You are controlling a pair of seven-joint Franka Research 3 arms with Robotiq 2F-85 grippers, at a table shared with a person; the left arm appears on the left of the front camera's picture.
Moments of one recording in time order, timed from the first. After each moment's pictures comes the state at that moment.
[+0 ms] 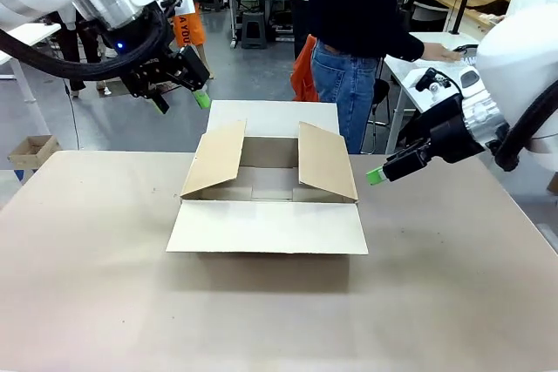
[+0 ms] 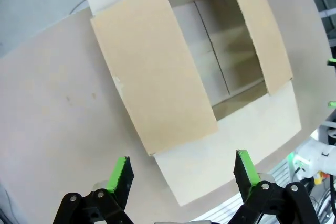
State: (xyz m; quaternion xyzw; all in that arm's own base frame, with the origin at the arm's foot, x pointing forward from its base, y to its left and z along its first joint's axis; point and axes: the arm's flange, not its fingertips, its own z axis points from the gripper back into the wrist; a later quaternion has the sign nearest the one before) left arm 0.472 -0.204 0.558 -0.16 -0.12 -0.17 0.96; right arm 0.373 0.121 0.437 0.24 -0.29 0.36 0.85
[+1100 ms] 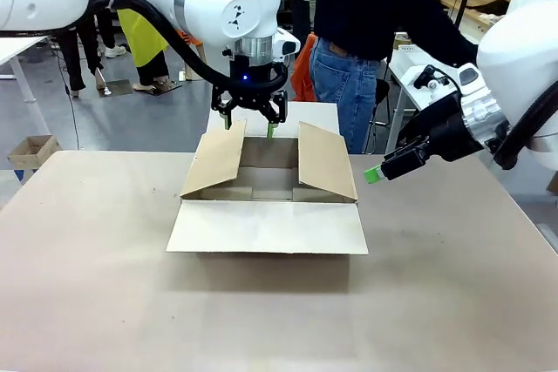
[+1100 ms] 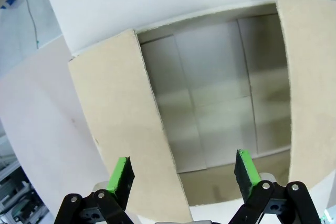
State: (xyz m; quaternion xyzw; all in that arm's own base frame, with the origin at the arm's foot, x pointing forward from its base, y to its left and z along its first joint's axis) left arm 0.559 -0.369 0.478 0.04 -0.07 -0.12 0.99; right arm 0.372 0.122 0.440 0.24 -0.30 0.36 0.85
